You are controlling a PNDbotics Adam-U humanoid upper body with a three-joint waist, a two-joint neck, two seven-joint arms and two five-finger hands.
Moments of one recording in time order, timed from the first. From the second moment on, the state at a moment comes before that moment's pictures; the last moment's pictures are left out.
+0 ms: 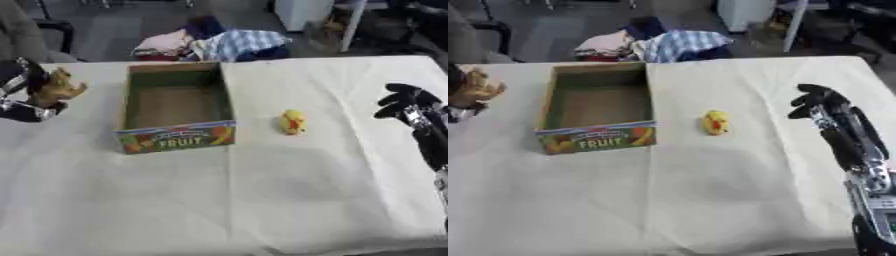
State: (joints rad) left arm -0.67 0.75 -0.09 -0.96 -0.69 -0.44 -0.08; right arm -0.30 -0.28 -0.06 -1.49 -0.03 -0.25 0.25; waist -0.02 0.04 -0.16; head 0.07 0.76
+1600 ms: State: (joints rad) left arm -0.80 0.43 -0.19 -0.79 -1.01 -0.55 -0.11; right arm -0.33 -0.24 -0.01 -1.53 -0.05 -0.25 0.32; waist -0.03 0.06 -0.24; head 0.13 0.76
